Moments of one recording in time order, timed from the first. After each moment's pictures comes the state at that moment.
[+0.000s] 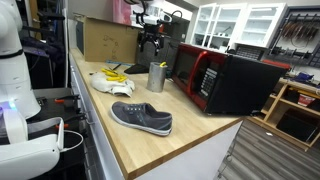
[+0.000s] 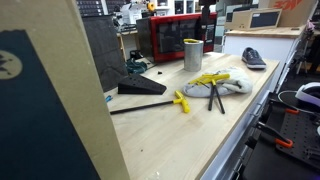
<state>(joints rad) -0.01 -0.06 -0.10 -2.12 0.01 2.11 -0.57</state>
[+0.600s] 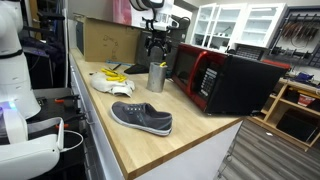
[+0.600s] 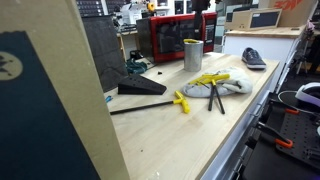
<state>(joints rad) -0.04 0.09 -0.09 -1.98 0.01 2.11 -0.61</state>
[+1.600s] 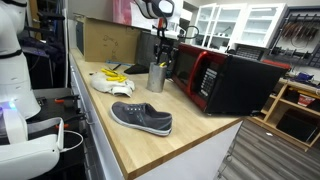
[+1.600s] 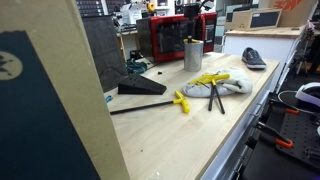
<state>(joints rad) -0.09 0.27 -0.05 -1.78 0.01 2.09 -0.68</state>
